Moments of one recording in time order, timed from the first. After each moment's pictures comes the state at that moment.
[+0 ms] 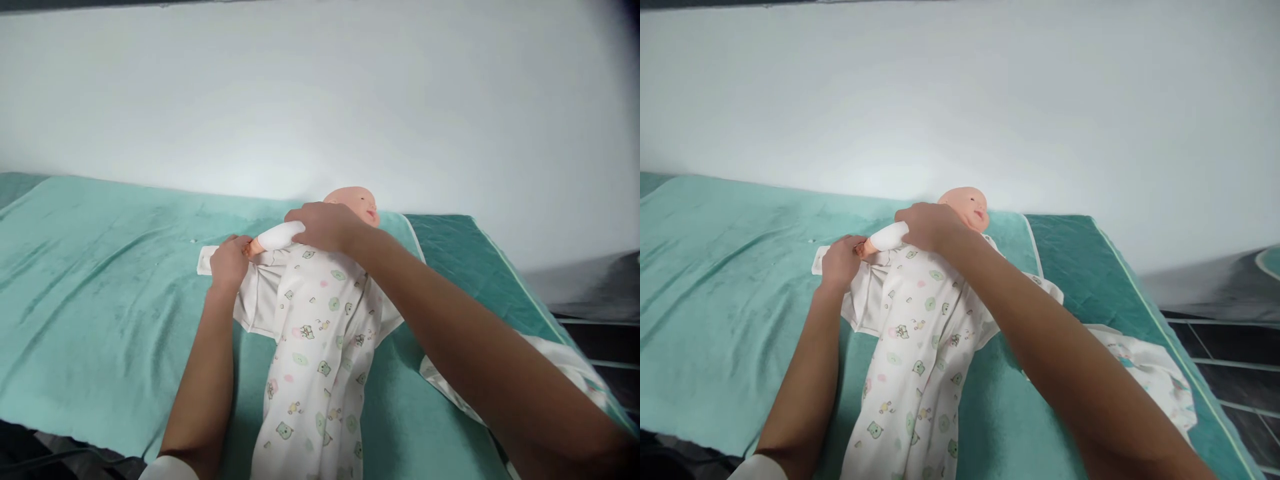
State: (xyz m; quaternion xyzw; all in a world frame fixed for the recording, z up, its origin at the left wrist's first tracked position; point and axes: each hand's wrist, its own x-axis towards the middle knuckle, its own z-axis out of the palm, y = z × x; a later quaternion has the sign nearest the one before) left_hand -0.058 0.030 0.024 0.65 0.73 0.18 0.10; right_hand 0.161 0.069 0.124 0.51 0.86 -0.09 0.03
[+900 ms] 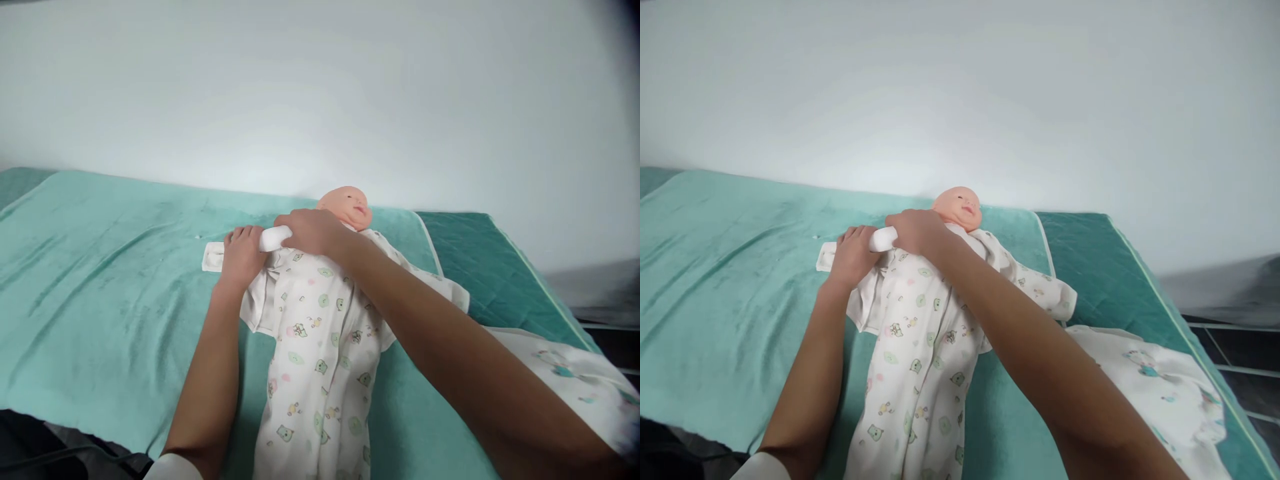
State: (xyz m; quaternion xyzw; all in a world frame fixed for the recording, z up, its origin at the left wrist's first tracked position) left_hand -0.045 0.032 0.028 0.74 0.66 0.13 0.02; right_hand 0.129 0.072 0.101 0.47 0.87 -0.11 0.04
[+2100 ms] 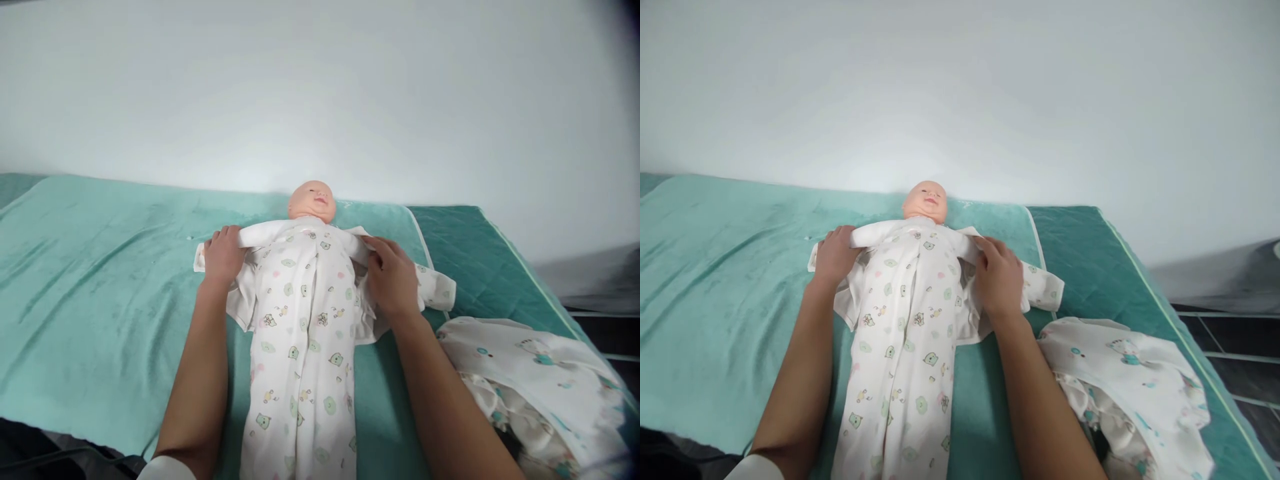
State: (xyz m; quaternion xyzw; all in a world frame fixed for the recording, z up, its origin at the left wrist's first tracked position) left_hand -0.062 0.040 0.021 0.67 0.73 0.10 0.03; right_hand 0.259 -0.007 -0.003 0.69 0.65 -0.04 -0.32
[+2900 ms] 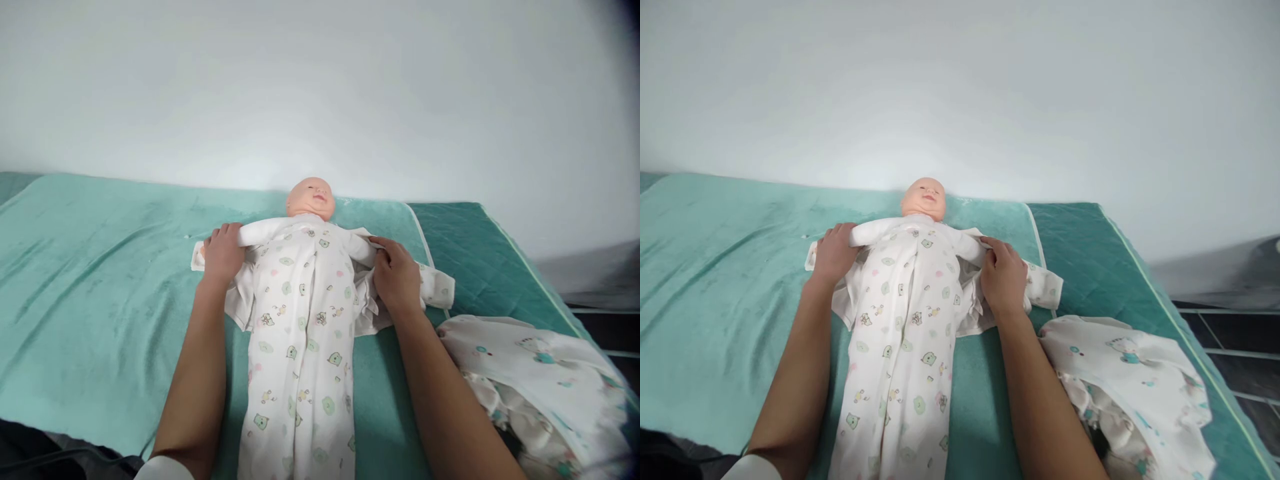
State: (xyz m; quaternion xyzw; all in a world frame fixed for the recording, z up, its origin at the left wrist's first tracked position) left_hand -0.060 0.041 0.017 0.69 0.72 0.12 0.02; right_hand 0.269 0.000 -0.017 0.71 0.58 -0.08 -0.39
